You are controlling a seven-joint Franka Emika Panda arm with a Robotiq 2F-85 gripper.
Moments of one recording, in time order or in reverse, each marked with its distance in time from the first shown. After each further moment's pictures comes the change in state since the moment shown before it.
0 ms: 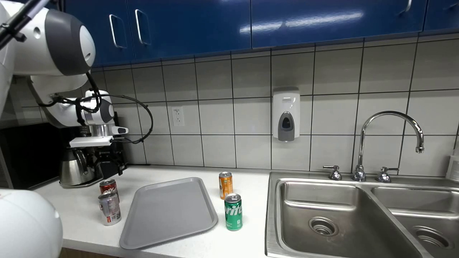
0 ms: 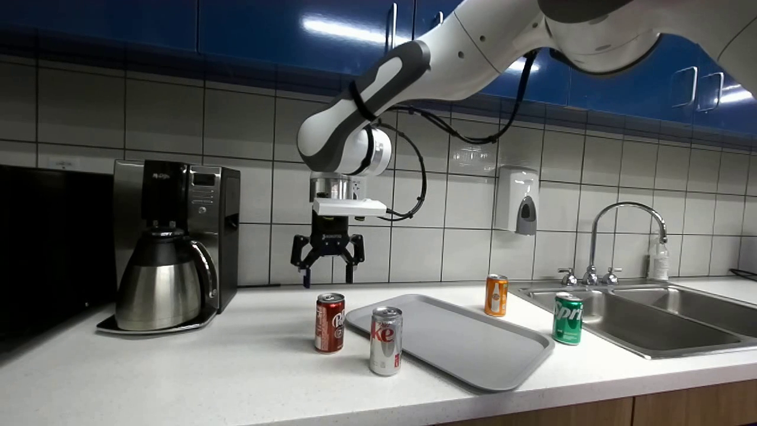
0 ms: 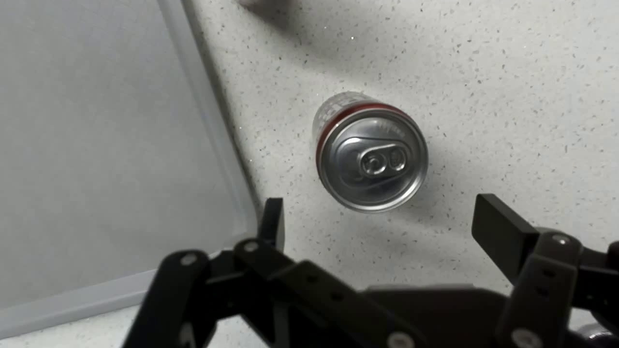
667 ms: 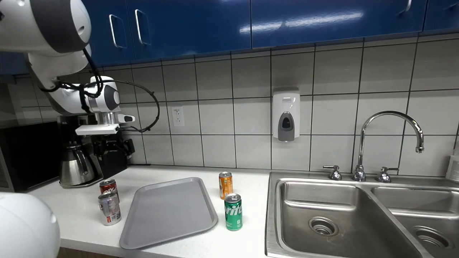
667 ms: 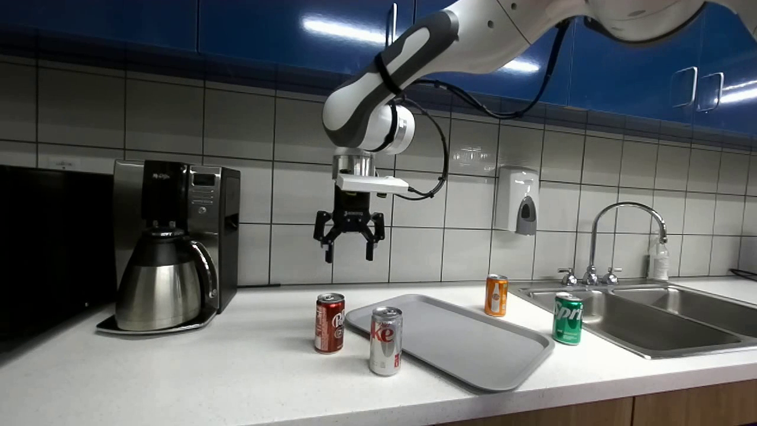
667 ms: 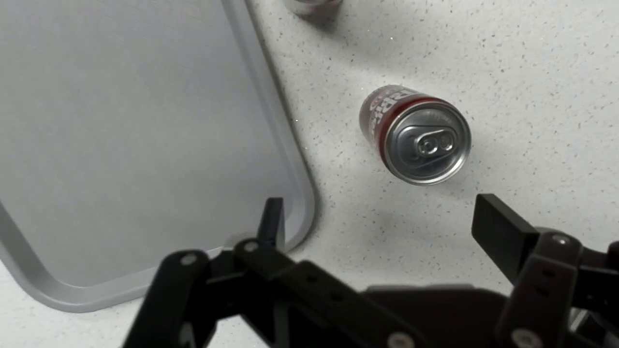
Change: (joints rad) arm -0.059 -0.137 0.001 -0.101 0.001 0.002 -0.005
